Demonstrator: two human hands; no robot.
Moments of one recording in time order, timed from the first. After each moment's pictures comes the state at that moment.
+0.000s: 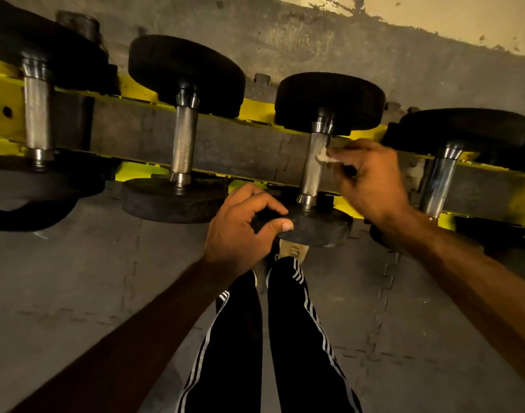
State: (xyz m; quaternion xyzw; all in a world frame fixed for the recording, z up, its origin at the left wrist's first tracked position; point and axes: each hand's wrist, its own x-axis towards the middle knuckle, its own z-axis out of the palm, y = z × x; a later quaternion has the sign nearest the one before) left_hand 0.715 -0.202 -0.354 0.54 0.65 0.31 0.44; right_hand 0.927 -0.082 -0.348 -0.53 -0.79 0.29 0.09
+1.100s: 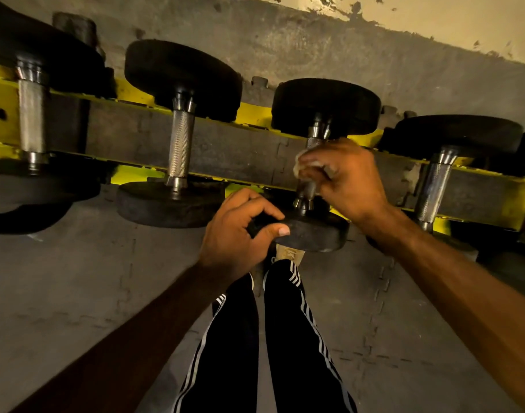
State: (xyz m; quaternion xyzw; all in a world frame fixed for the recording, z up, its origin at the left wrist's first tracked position) left_hand 0.715 -0.200 -0.355 0.54 0.65 0.31 0.44; right_hand 0.903 -0.074 -0.349 -0.44 -0.84 0.29 0.15
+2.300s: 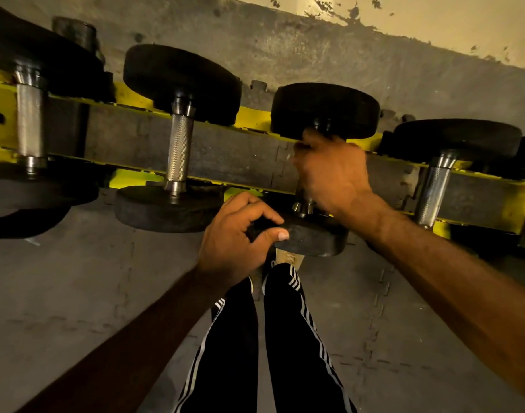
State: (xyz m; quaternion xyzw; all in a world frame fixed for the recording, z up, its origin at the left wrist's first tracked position) left_hand 0.714 -0.200 -0.357 0.54 0.64 0.32 0.44; right_hand 0.870 -0.061 -0.347 -0.45 -0.88 0.05 -0.12
